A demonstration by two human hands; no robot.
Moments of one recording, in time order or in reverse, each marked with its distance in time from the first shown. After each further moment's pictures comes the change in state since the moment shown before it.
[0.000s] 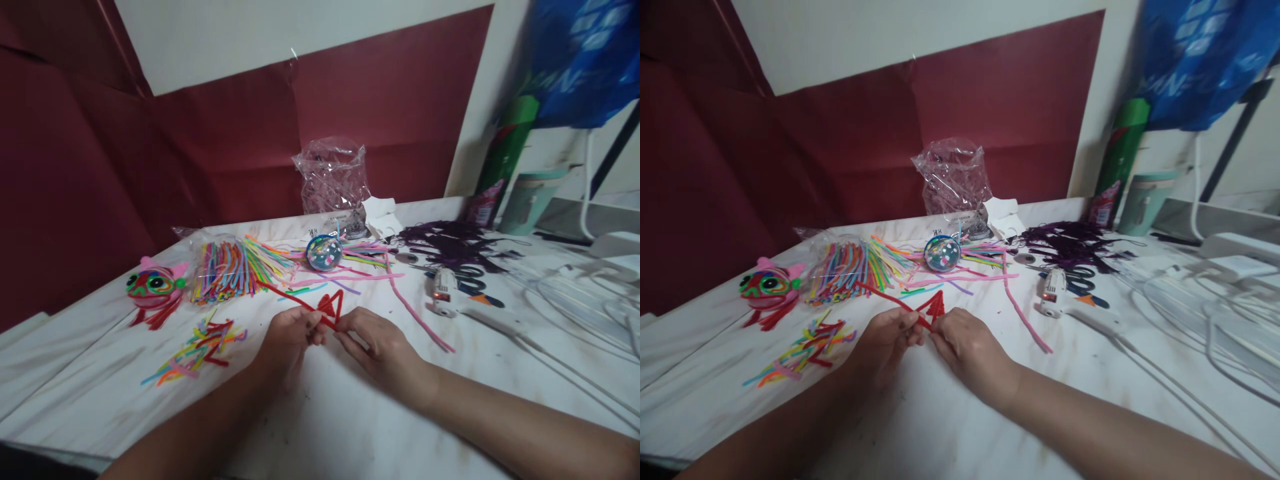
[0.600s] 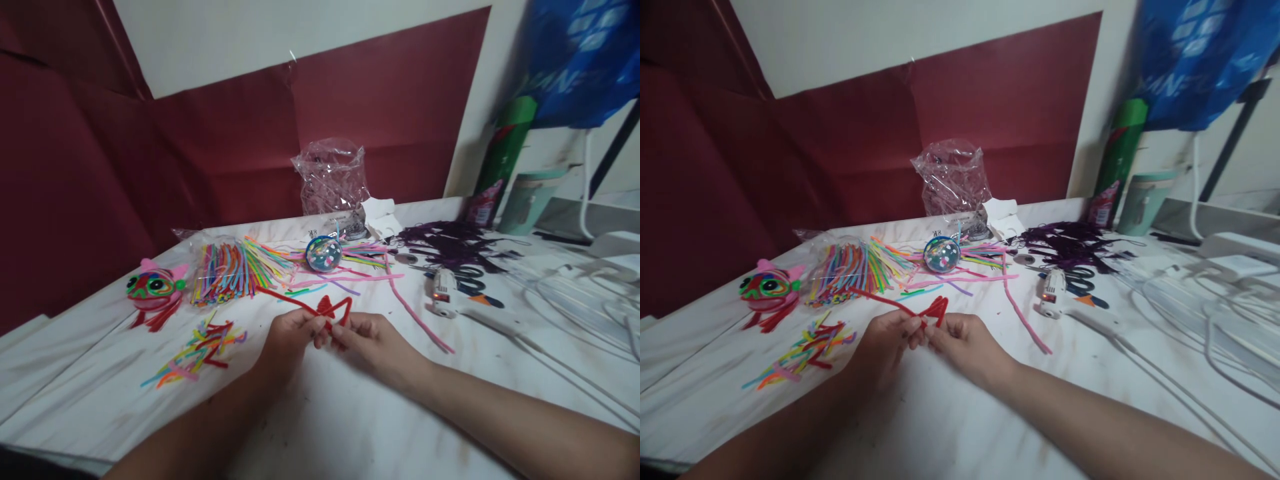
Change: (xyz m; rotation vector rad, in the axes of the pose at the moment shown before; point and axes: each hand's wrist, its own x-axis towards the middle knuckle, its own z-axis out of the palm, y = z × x) left_hand 0.002 -0.003 -0.004 0.238 -0.033 0.102; right_hand 0.012 -0.003 0.001 0.824 -0.163 0.558
